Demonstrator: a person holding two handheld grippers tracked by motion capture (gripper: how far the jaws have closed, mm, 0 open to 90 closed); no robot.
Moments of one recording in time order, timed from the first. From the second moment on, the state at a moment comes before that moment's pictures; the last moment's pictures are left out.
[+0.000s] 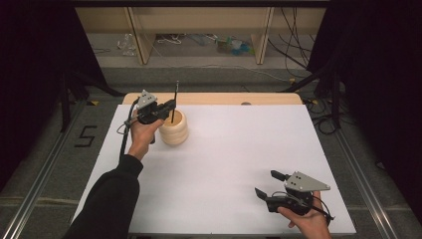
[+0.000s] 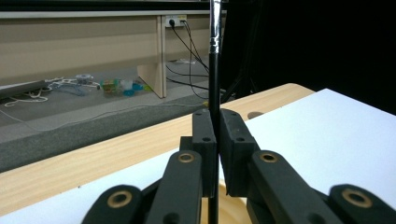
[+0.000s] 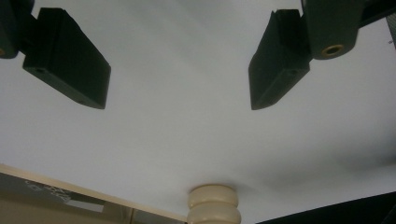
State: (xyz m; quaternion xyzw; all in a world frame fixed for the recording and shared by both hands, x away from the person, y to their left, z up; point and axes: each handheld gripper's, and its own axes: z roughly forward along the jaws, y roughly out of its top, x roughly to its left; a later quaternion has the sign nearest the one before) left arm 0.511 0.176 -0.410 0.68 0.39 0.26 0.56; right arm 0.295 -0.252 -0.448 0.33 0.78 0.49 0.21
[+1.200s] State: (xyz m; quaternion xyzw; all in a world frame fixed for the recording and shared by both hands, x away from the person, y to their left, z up) left arm 0.506 0.175 -0.422 0.71 0.40 0.28 0.52; right arm 0.296 -0.252 -0.448 0.32 0.79 0.48 0.20
